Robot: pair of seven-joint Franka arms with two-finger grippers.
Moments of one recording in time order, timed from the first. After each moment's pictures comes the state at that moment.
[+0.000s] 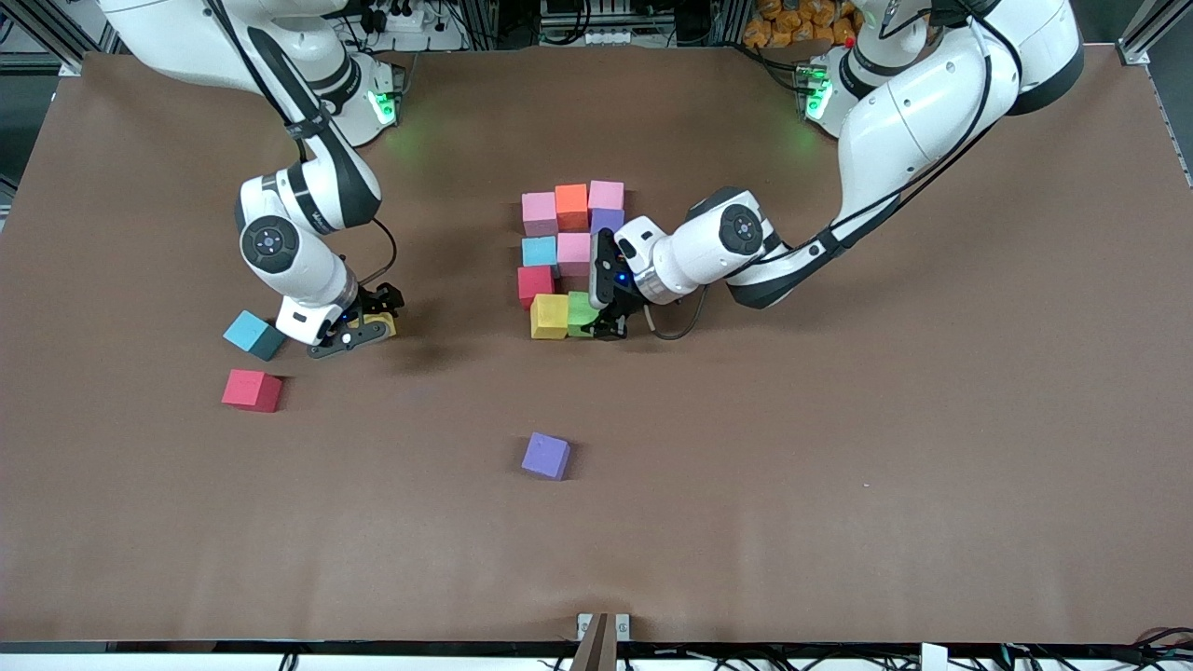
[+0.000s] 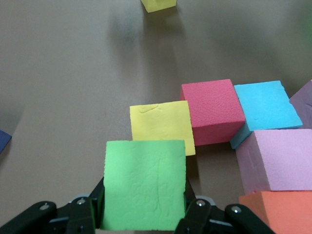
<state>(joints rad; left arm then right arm) 0.07 0.89 -0.89 -1.93 0.39 2.91 0.78 0.03 0.27 0.20 -2.33 -0.13 2.50 -0.02</state>
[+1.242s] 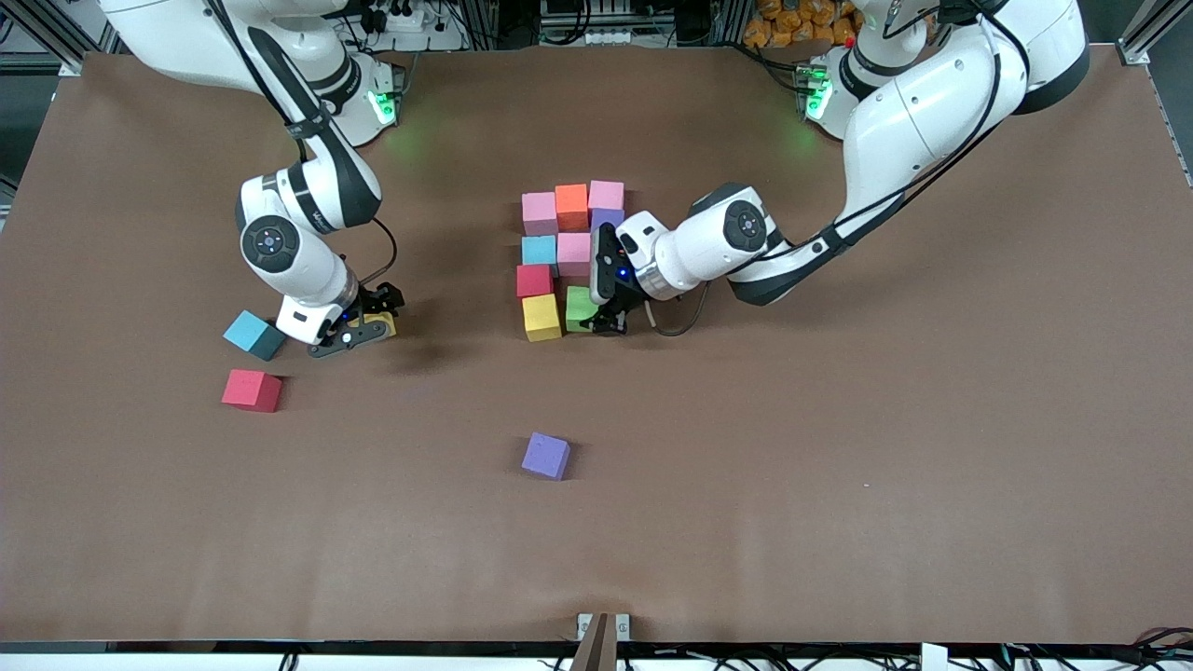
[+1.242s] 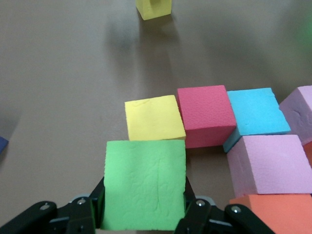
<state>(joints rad) 0.10 0.89 -0.93 -1.96 0.39 2.91 0.78 0.03 0.27 0.20 -2.33 -0.13 2.50 -0.02</state>
